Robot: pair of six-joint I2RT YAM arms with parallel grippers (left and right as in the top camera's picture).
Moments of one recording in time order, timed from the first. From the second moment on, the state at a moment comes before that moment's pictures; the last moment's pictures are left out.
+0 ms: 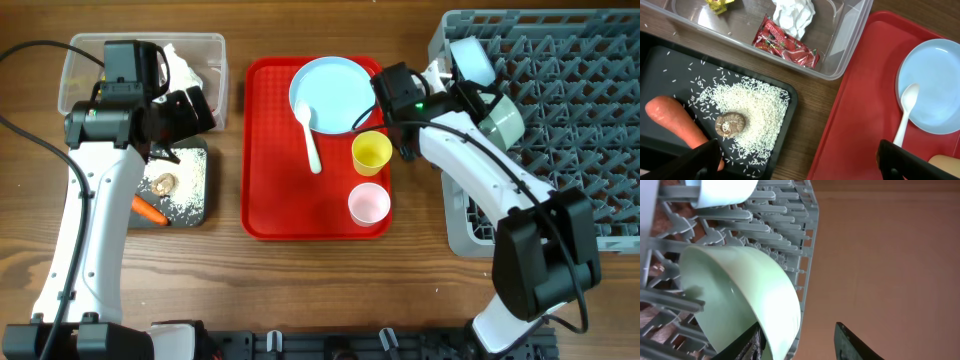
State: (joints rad) left arm 0.00 1.49 1.40 -0.99 -0.05 -0.37; right arm 0.41 1.83 1.33 -0.83 1.28 -0.27
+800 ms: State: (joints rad) left arm 0.00 1.49 1.40 -0.99 -0.05 -0.37; right arm 0.42 1.83 1.33 -0.87 1.07 -0.21
